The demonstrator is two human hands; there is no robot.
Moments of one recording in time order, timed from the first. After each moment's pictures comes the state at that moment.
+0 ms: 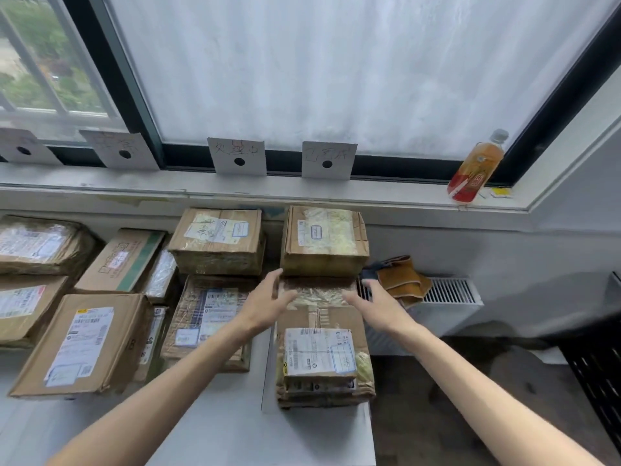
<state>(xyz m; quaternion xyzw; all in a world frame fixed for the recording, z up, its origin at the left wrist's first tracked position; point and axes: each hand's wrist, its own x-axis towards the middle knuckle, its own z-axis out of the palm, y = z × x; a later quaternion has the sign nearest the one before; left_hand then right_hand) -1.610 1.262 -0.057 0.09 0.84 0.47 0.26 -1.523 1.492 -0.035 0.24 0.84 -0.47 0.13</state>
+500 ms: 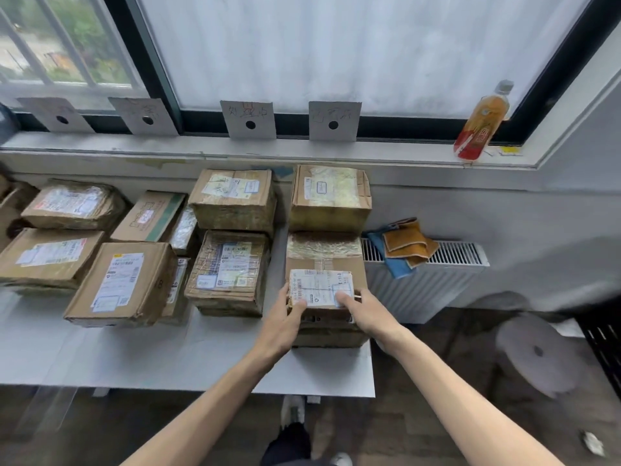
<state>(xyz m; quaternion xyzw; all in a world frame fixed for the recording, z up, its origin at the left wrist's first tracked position) -1.456 1.257 -0.075 0.01 0.81 0.55 0.22 -1.436 1.450 -0.104 0.28 0.76 -0.56 0.18</state>
